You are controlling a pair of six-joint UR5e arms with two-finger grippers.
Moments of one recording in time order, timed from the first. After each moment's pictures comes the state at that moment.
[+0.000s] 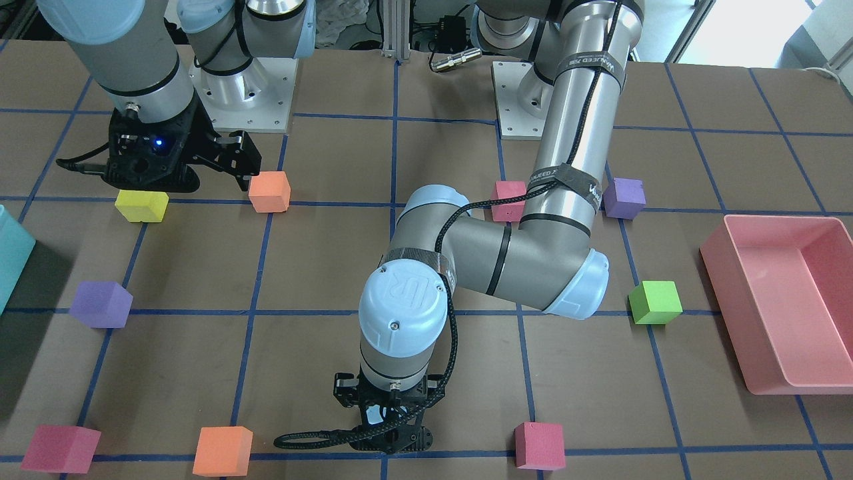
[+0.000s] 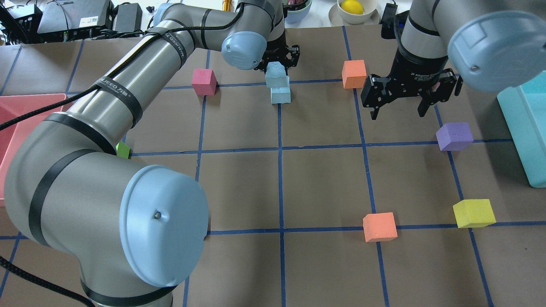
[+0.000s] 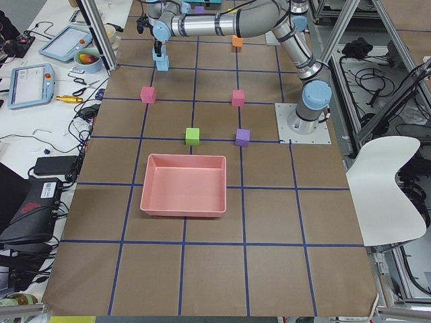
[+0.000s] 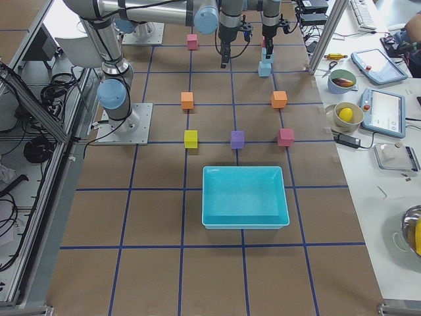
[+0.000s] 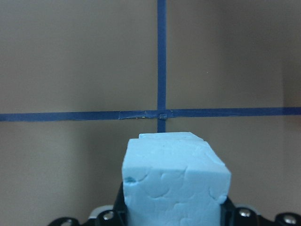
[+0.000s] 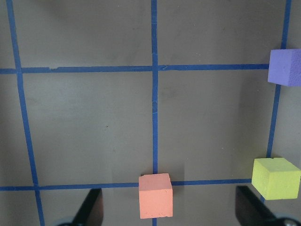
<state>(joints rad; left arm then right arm) -1.87 -2.37 -1.02 -1.20 1.55 -0.30 1.59 -1.53 1.60 -1.56 -1.61 0.03</state>
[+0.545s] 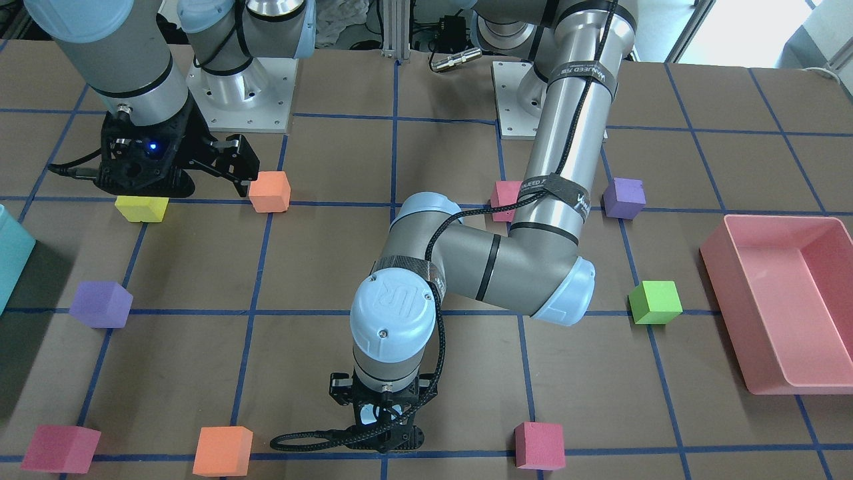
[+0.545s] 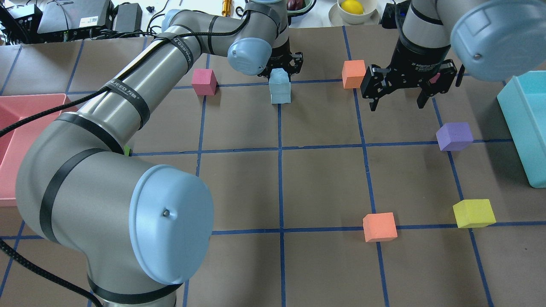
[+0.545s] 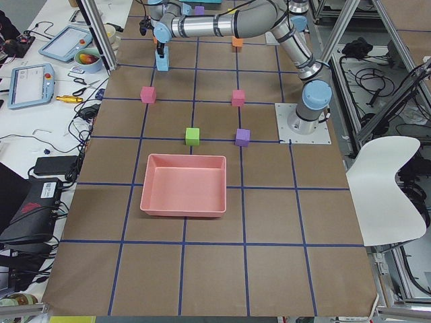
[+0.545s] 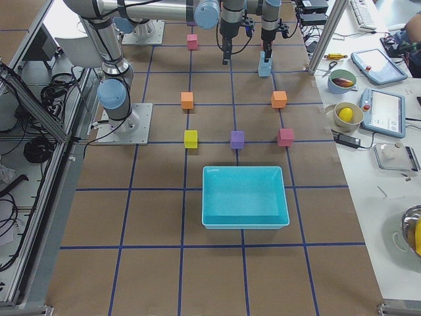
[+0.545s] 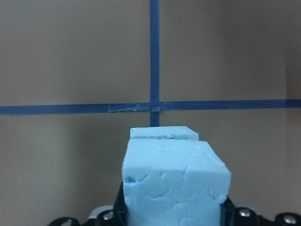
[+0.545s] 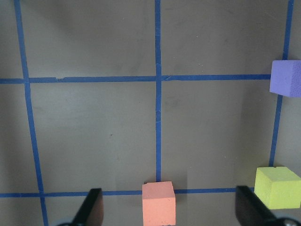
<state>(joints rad) -1.88 -2.39 -1.03 -1.20 1.54 -0.32 1.59 -1.51 1.58 -1.58 -1.59 0.02</state>
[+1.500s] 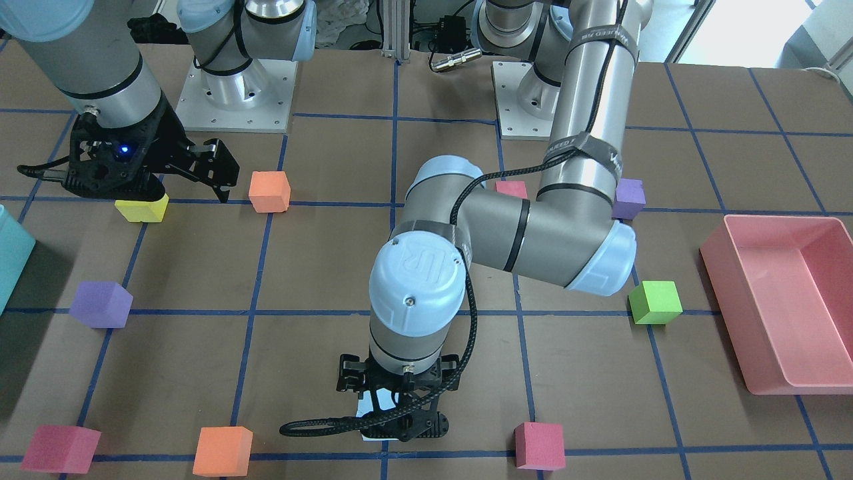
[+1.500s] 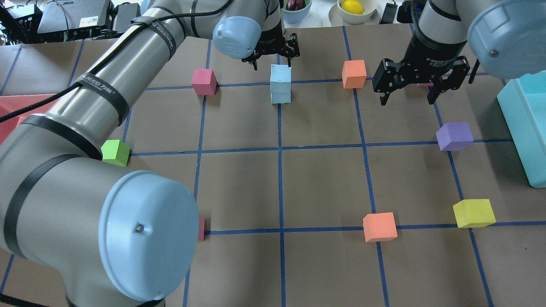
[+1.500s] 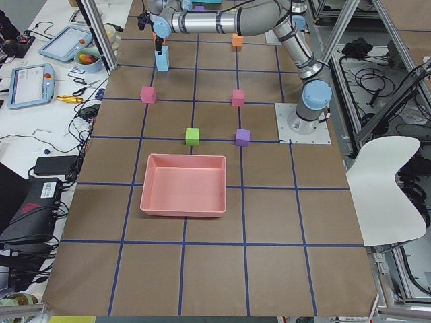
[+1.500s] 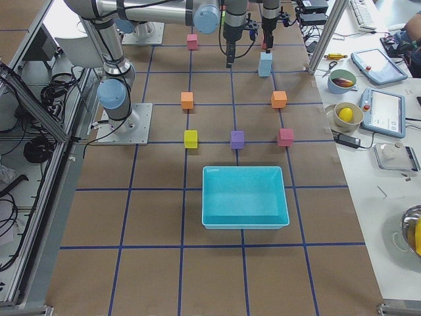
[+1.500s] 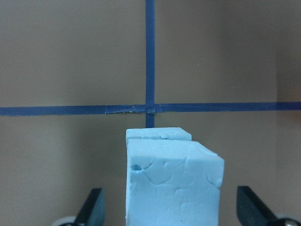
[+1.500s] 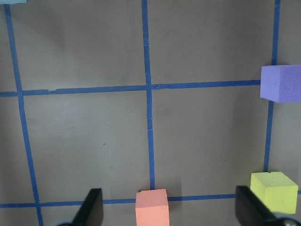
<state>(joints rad) -1.85 -2.28 -1.00 -1.34 1.54 -0.30 1.54 -1.52 1.59 -1.59 -1.58 0.00</state>
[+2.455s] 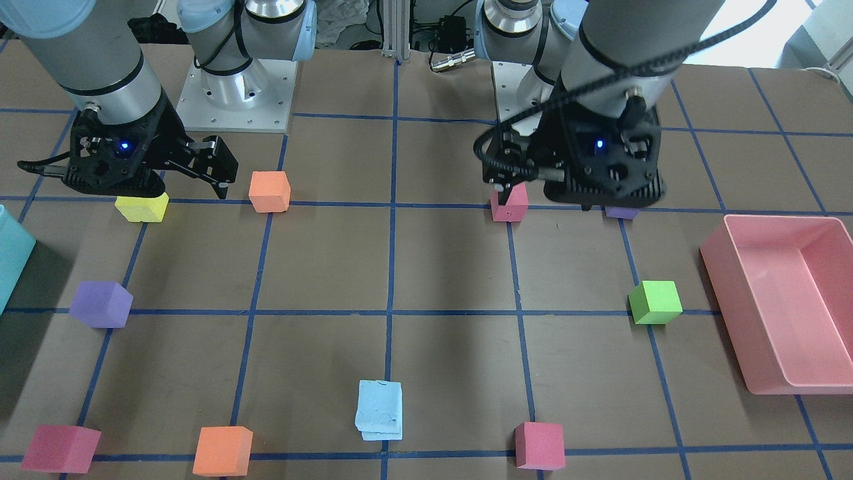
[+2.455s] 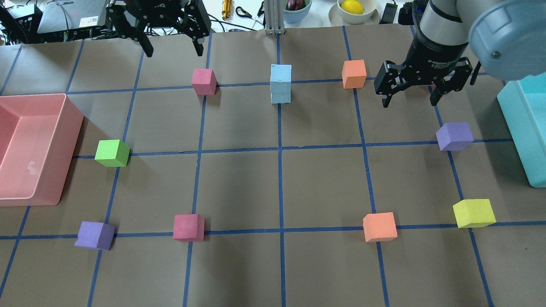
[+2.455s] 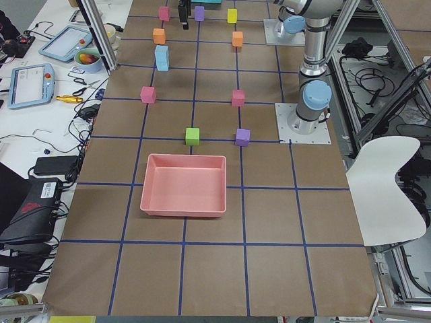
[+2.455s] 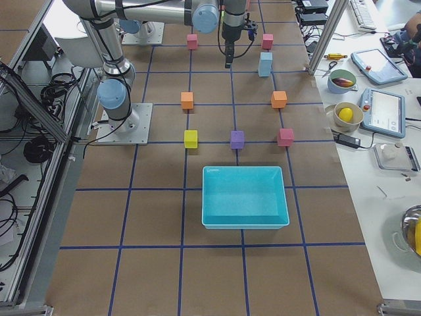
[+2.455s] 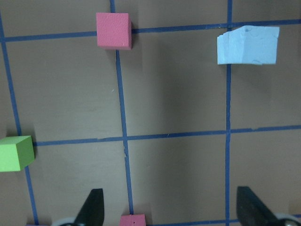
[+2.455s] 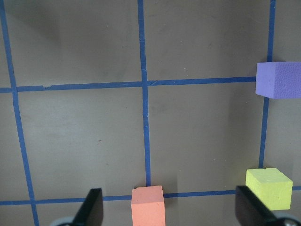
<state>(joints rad) -1.69 -1.78 -1.15 -1.84 1.56 -0.06 1.54 -1.52 1.59 -1.59 -1.60 0.00</state>
